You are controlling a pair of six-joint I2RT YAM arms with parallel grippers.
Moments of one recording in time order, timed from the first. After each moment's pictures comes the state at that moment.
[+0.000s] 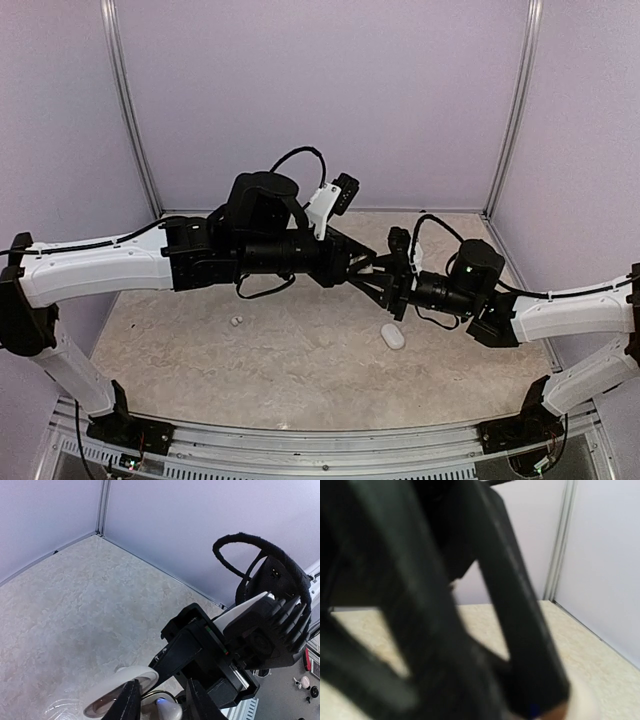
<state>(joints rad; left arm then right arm) -1.12 1.59 1.40 -0.15 0.02 -0.28 0.89 1.30 0.59 0.77 -0.36 -0.13</state>
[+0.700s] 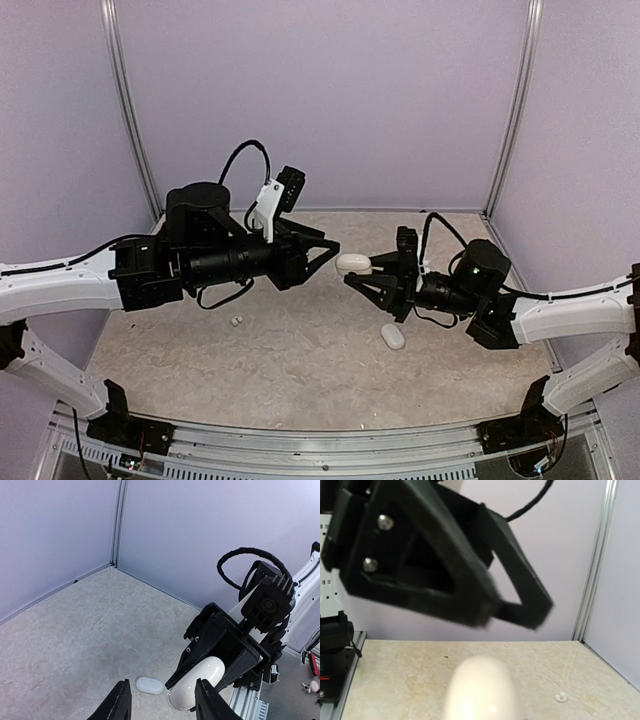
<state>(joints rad) -1.10 1.34 1.14 0.02 -0.04 -0.20 0.91 1.30 0.59 0.88 -0.46 -0.09</state>
